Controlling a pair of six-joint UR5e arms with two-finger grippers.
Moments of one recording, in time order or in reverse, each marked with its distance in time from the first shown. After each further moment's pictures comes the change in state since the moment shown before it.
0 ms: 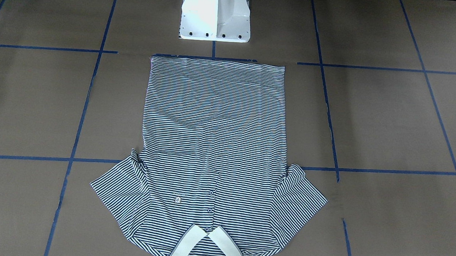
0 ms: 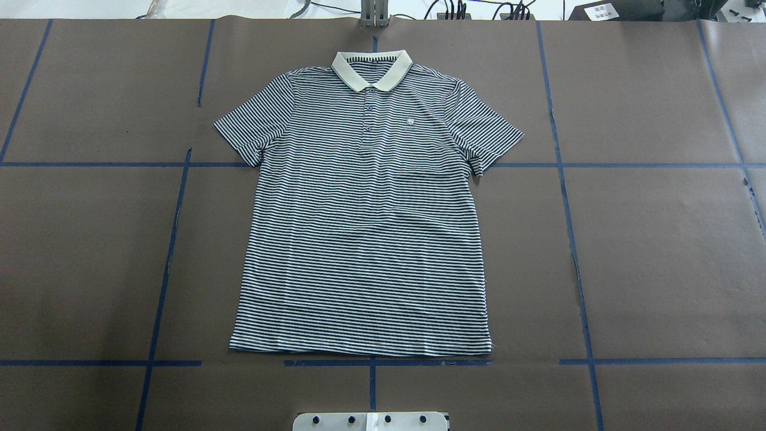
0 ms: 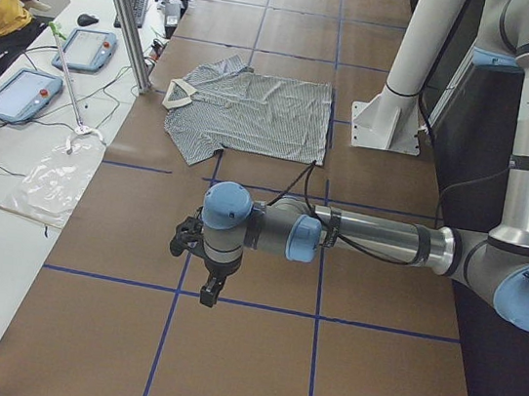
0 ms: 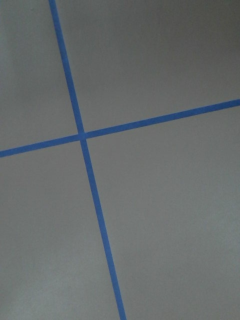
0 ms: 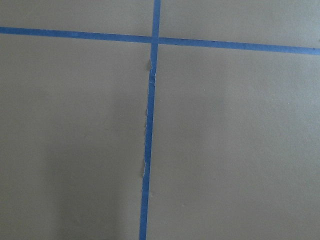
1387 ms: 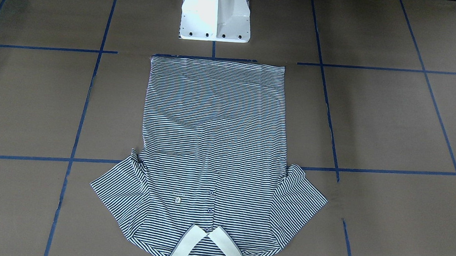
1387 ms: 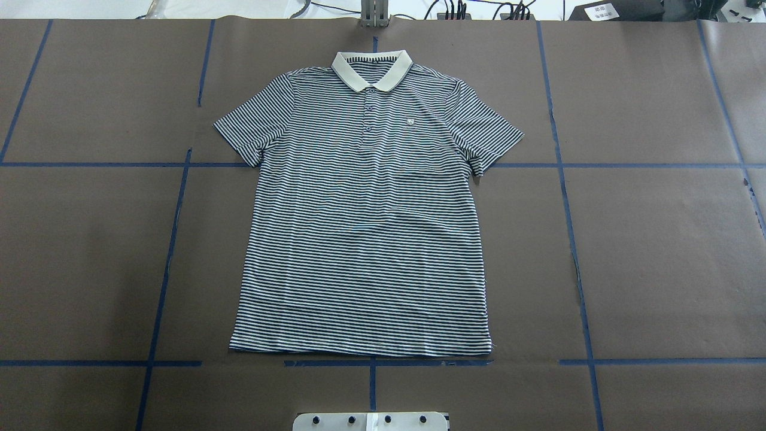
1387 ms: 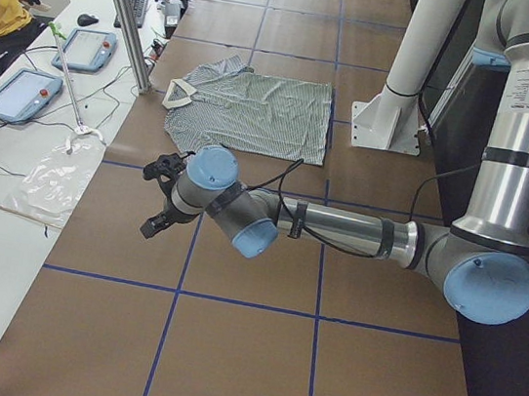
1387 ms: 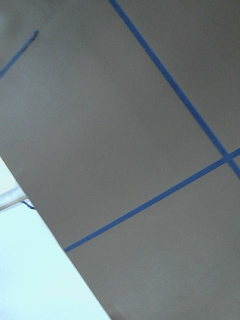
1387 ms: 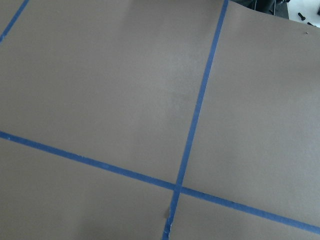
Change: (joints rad) left arm 0.050 -0.169 0.177 -0.660 0.003 -0.068; right arm -0.015 0.219 -0.252 0.486 0.011 0.093
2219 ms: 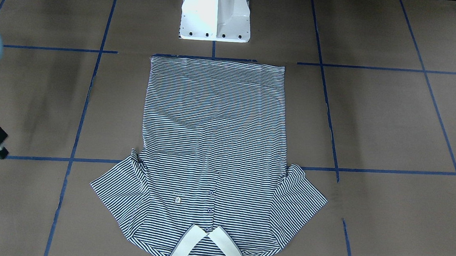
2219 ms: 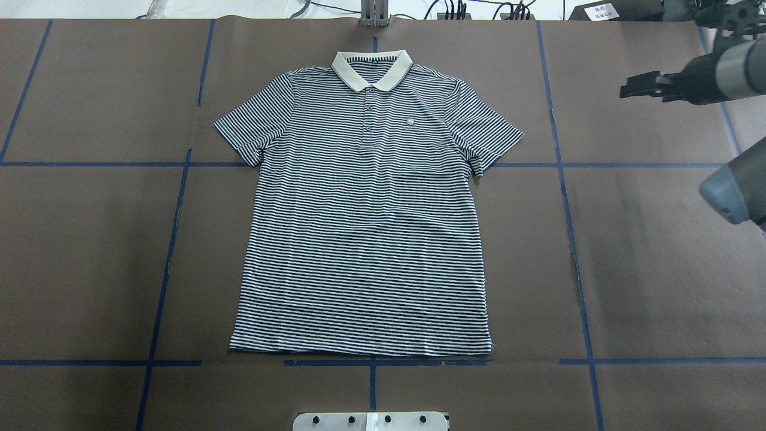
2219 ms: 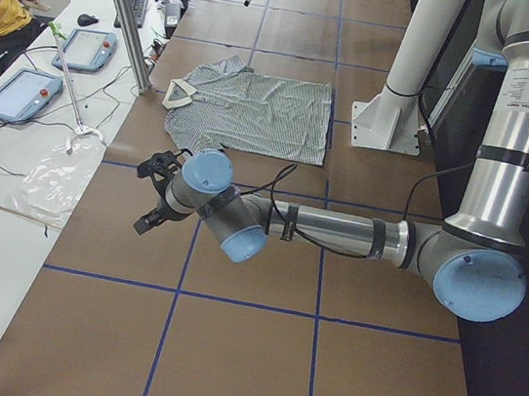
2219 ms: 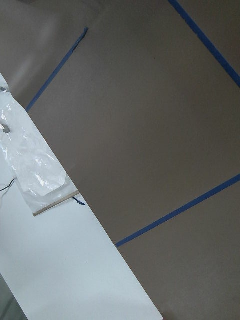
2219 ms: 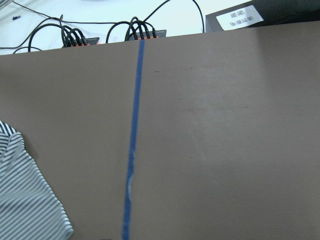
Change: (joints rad) left arm 0.006 -0.018 0.034 -0.073 -0.003 -0.059; right arm -0.502 0.357 -0.073 0.122 -0.360 0.878
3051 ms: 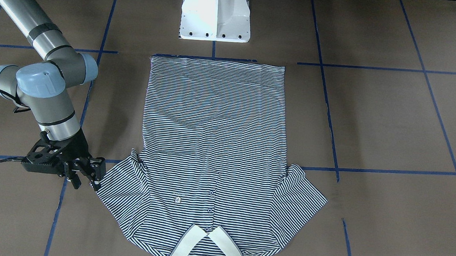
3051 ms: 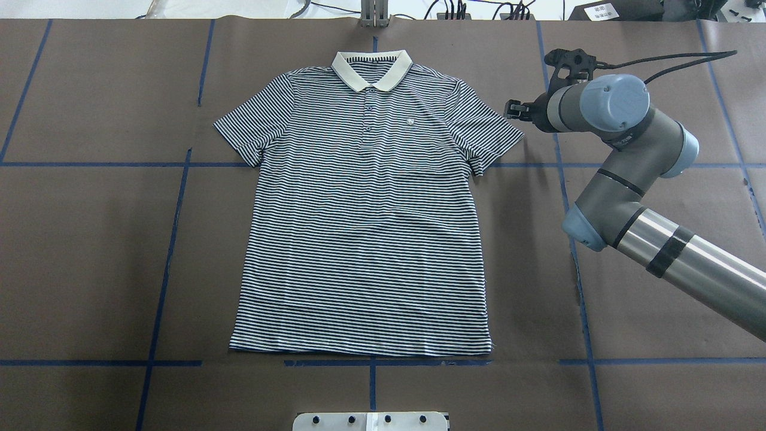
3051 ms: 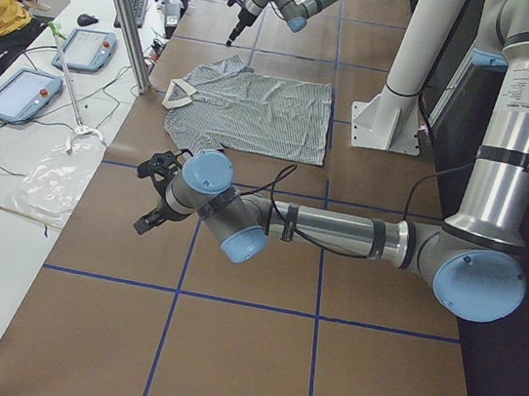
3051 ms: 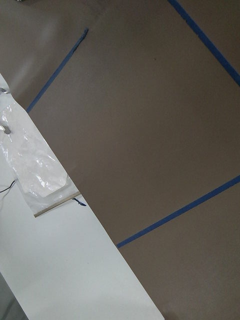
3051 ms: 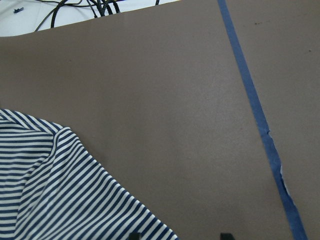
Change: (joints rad) left arm 0.000 0.000 0.001 -0.001 0.000 0.000; right arm -0.239 0.208 -0.201 0.001 -0.263 0.197
